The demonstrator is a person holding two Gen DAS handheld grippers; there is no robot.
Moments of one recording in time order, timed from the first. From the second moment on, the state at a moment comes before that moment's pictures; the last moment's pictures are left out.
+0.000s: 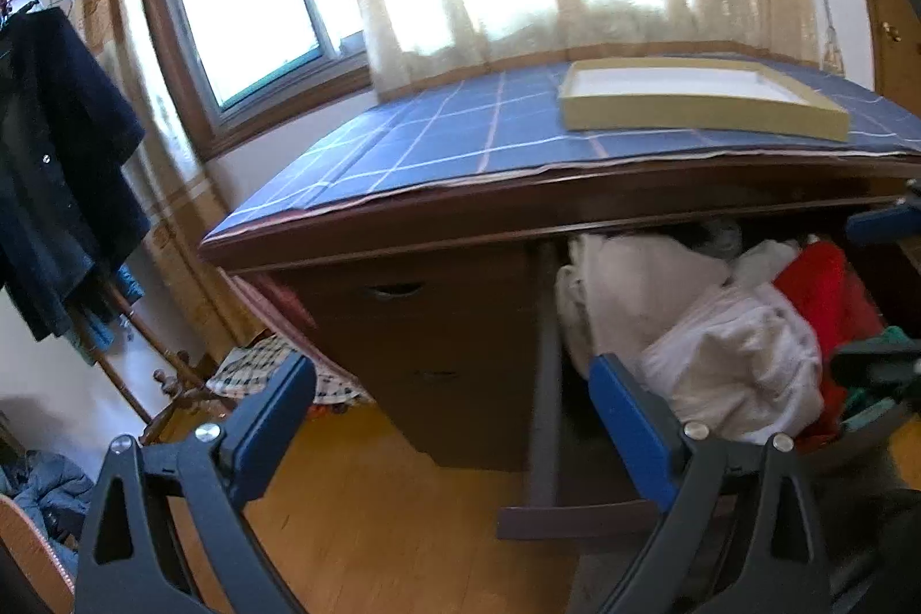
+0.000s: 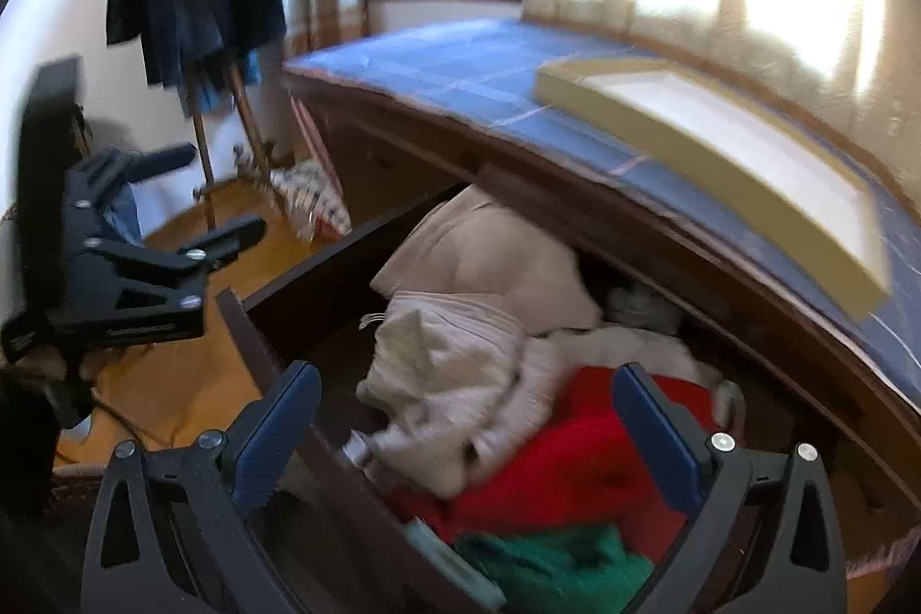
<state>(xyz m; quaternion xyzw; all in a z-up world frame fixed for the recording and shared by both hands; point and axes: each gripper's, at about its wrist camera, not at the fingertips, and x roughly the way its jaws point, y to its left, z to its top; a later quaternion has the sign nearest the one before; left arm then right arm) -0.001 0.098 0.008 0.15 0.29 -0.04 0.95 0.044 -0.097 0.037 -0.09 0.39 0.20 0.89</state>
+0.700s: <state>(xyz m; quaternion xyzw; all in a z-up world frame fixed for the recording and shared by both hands) 0.004 0.089 -0.011 0.14 0.32 -0.07 0.94 0.118 -0.078 -0.034 -0.11 0.52 0.20 0.83</state>
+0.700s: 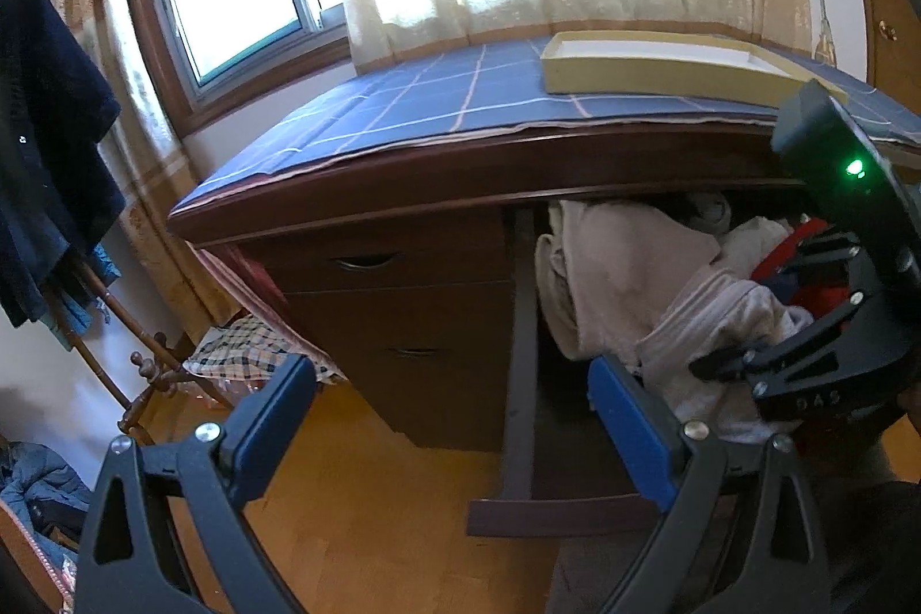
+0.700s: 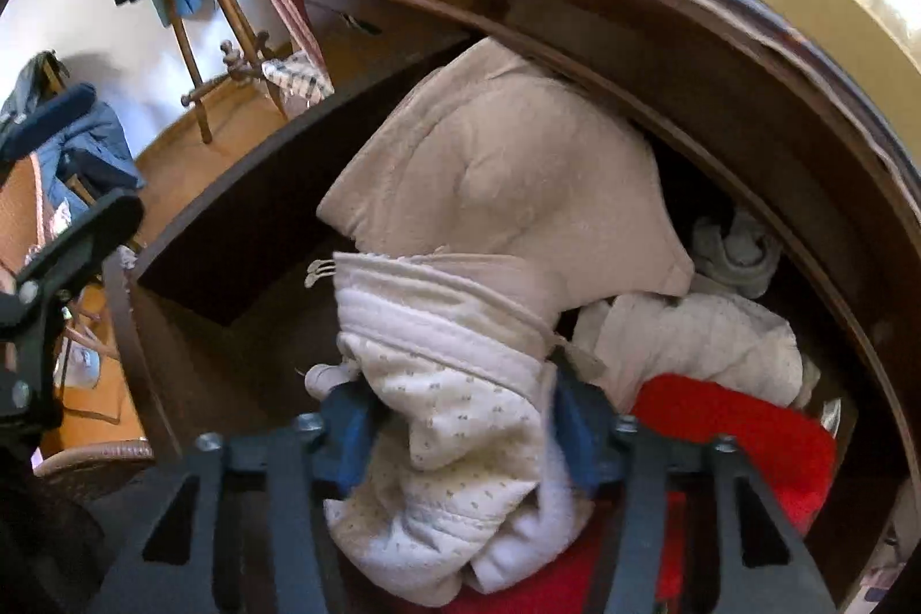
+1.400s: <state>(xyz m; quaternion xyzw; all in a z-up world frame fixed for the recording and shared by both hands) -0.003 0.035 -0.017 0.10 0.29 -0.13 0.94 0.032 -0.234 0.178 0.12 0.23 0.14 0.96</state>
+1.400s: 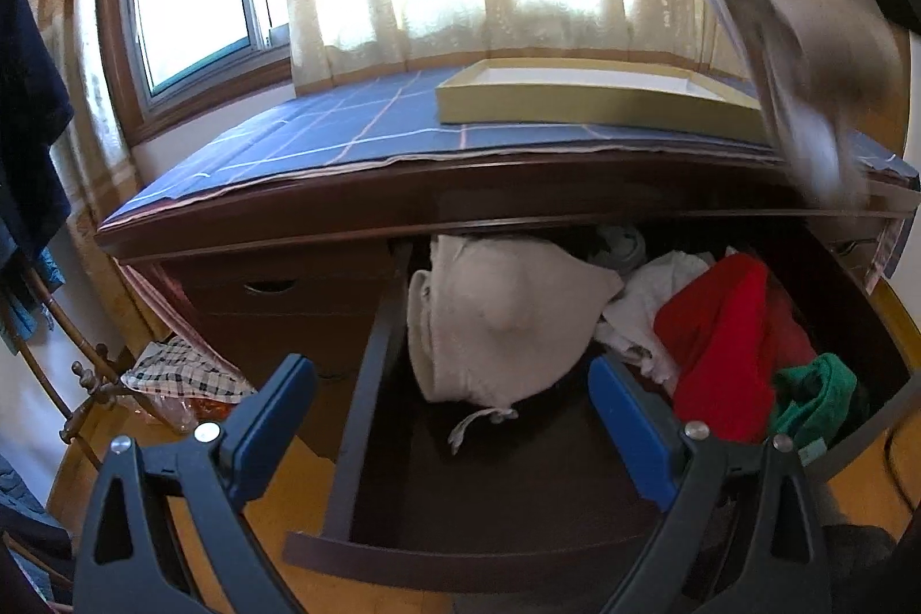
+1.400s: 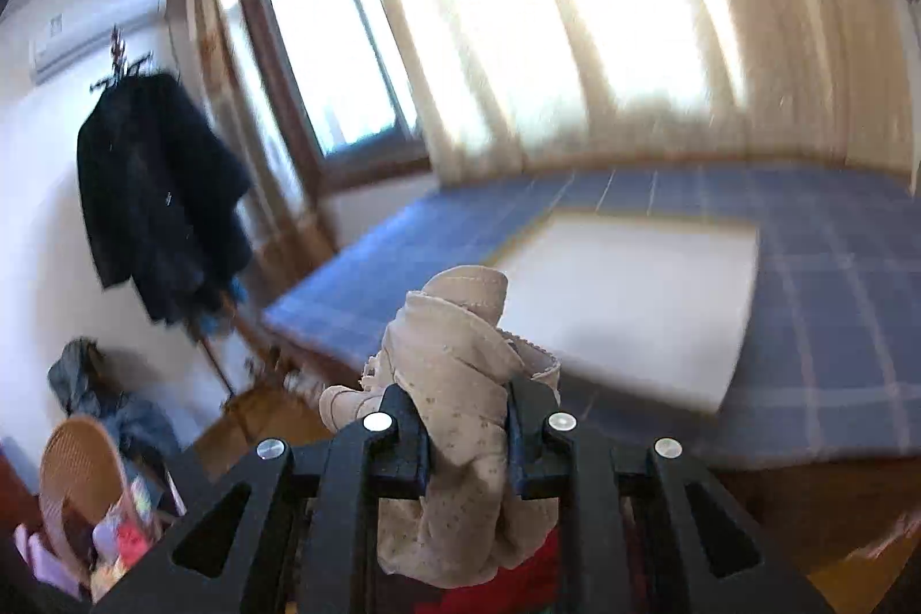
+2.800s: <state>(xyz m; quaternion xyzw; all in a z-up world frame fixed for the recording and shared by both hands) 0.023 0.018 -0.044 0.08 0.31 -0.12 0.94 0.245 -0.343 0.083 0.00 0.39 -0.04 0.92</state>
